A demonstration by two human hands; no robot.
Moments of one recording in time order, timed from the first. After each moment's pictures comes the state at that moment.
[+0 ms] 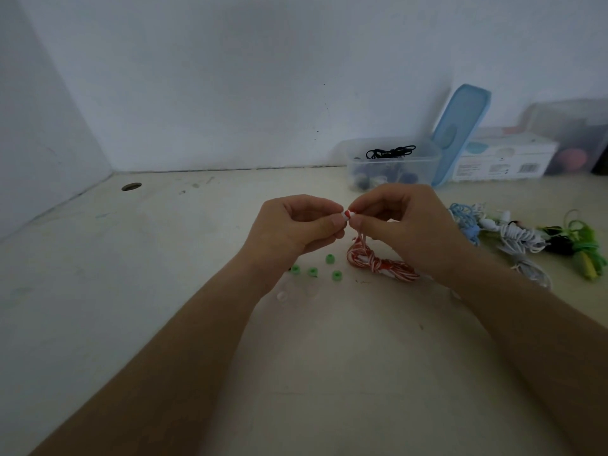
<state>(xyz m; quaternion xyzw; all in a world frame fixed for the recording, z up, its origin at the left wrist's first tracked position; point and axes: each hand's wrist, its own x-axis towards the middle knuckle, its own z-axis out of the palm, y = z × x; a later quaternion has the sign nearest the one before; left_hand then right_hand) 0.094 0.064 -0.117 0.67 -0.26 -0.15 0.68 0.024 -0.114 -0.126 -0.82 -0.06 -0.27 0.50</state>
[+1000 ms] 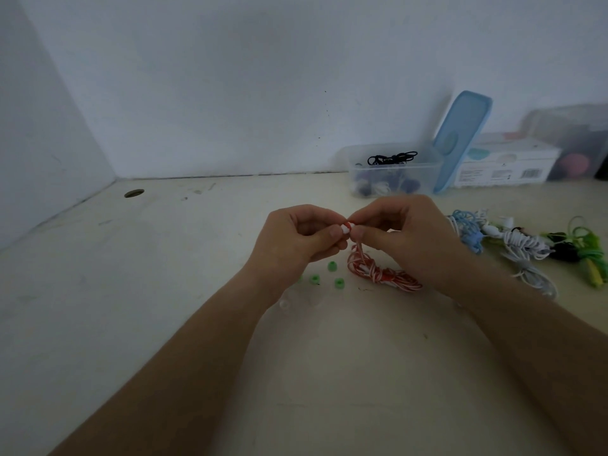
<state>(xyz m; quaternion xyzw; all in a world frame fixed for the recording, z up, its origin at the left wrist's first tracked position) 0.095 0.061 -0.125 0.68 -0.28 -0.13 0.67 0.025 -0.112 -0.128 -0.83 -0.07 -0.26 0.48</state>
